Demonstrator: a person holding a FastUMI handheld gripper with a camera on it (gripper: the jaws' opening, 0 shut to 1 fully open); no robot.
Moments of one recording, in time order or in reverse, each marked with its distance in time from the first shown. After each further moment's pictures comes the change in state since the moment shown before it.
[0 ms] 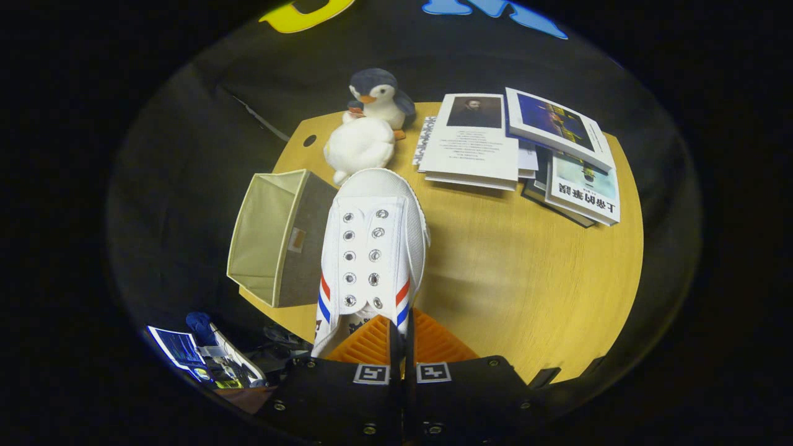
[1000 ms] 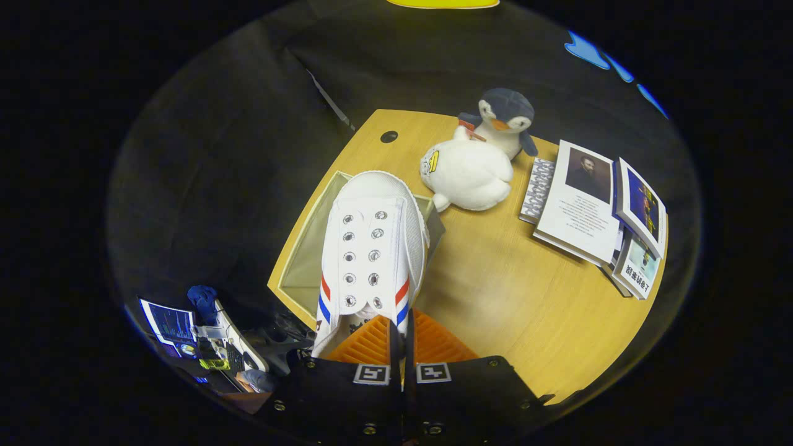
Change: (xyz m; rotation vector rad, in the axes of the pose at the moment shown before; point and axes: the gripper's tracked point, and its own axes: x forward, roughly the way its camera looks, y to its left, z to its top) arm 0.040 0.159 0.062 -0.227 0.040 0.075
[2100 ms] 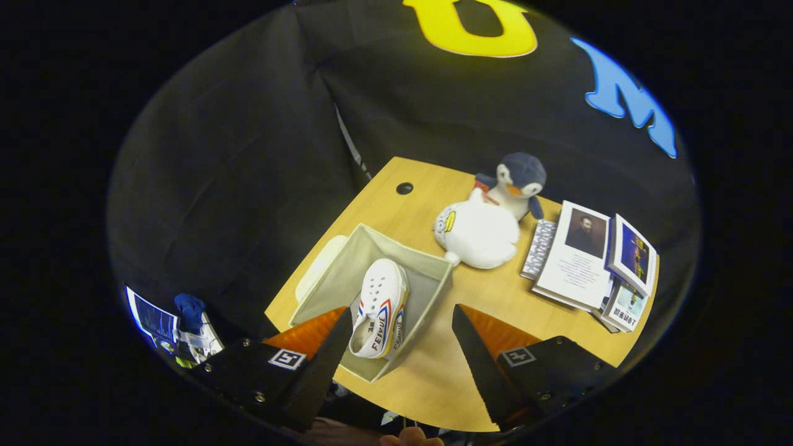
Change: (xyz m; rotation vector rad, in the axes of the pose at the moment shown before) arm -0.048 -0.004 0.051 -0.041 -0.344 -0.071
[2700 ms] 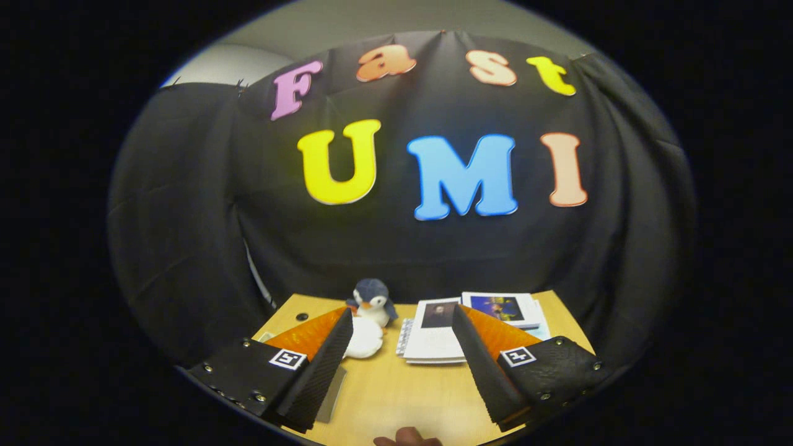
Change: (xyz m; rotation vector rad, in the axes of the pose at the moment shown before) arm -0.183 -0.138 0.005 0.150 -0.789 -0.458
